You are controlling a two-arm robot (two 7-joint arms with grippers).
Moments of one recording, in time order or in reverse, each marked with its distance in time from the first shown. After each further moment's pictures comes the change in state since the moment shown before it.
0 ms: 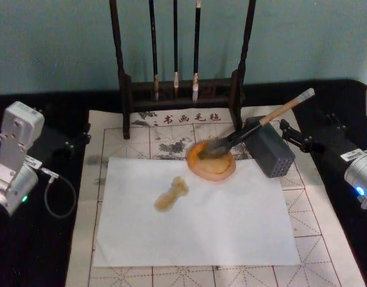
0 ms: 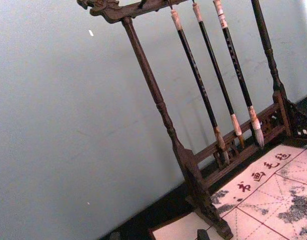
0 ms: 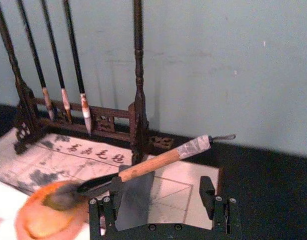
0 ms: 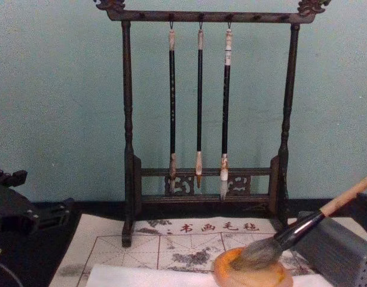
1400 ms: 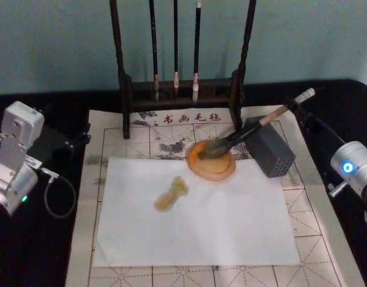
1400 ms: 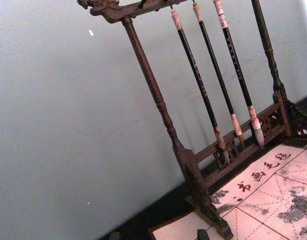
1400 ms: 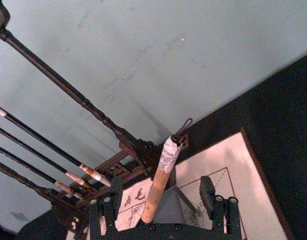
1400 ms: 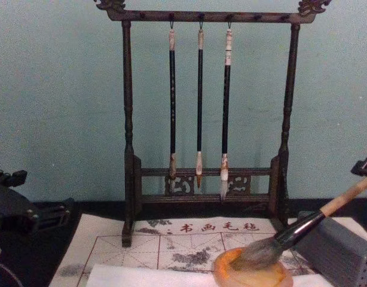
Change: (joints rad) left arm 0.000 0.000 0.000 0.000 0.000 0.000 0.000; right arm 0.021 -0.243 0.175 0.017 0.499 0.215 -0.119
